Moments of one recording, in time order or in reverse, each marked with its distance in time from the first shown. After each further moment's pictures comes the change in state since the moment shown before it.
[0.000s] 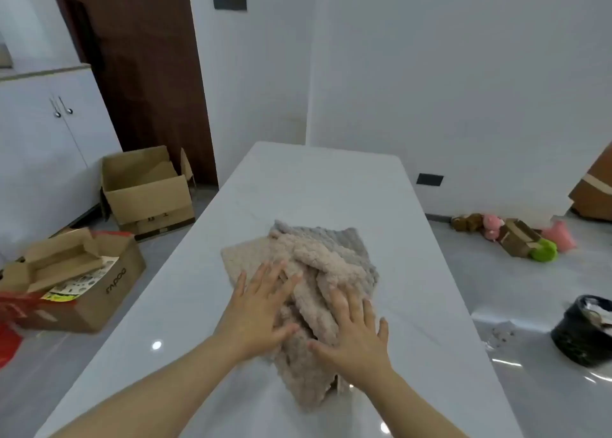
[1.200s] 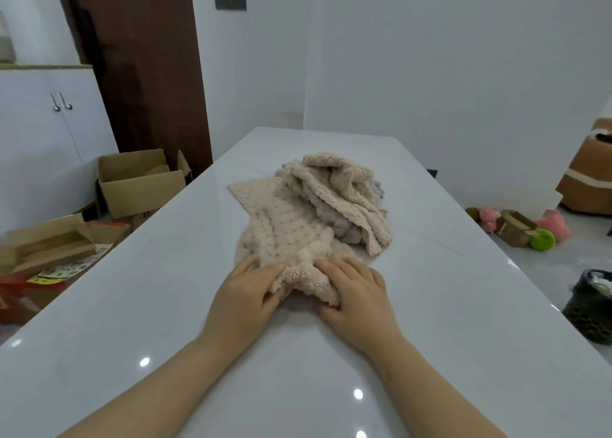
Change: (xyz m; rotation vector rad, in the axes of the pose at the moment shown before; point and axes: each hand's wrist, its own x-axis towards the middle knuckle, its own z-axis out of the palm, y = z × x) left_hand -0.121 0.015 0.096 -0.292 0.696 0.147; right_hand -0.061 0.010 0.112 -0.075 0.449 -0.386
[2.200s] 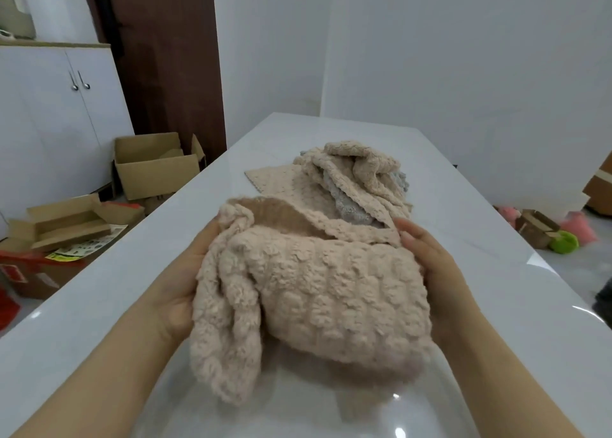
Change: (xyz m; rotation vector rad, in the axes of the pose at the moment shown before) left_hand 0.021 -0.006 -0.076 -1.851 -0.456 -0.827; right_hand 0.015 0.001 -0.053 1.574 0.058 0.597
